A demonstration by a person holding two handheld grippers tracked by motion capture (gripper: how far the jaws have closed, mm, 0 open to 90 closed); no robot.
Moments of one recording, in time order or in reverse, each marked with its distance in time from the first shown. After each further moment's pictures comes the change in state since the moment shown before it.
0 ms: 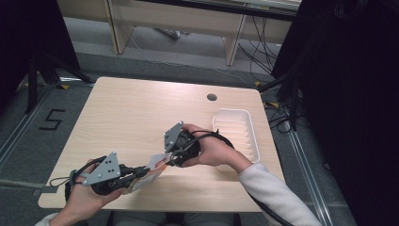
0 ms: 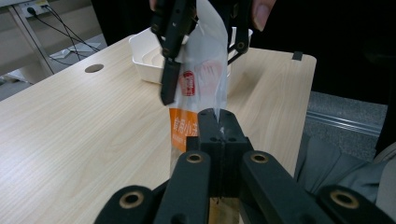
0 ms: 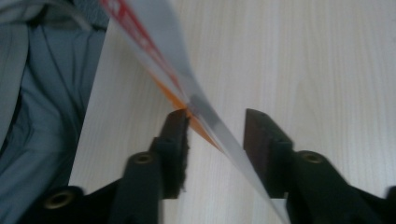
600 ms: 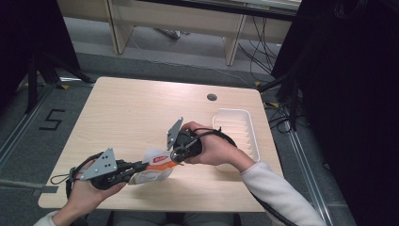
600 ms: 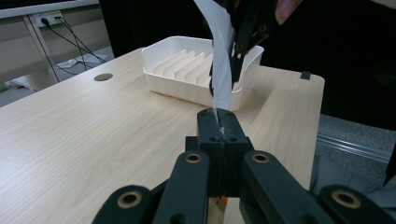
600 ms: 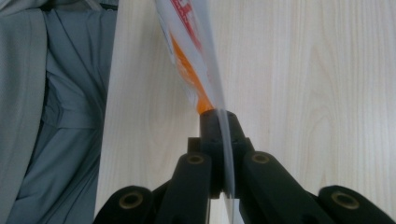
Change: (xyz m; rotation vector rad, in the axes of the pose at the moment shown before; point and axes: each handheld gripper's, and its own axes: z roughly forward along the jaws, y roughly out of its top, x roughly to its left) left arm 0.015 -0.012 0.007 -0.081 0.027 -0.047; right arm -0.005 0.006 -0.019 0.098 0.020 0.007
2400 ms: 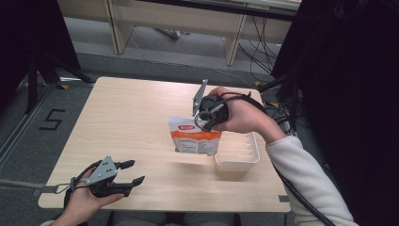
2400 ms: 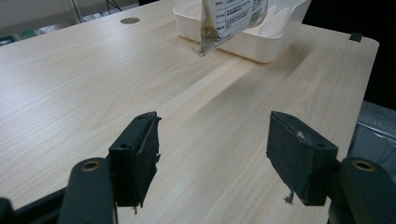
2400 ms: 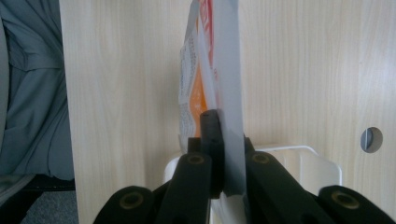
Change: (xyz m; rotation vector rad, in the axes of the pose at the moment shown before) left arm 0.005 -0.044 0.000 0.123 0.109 -0.059; right arm -0.041 -0.024 -0.099 0.178 -0.106 0.108
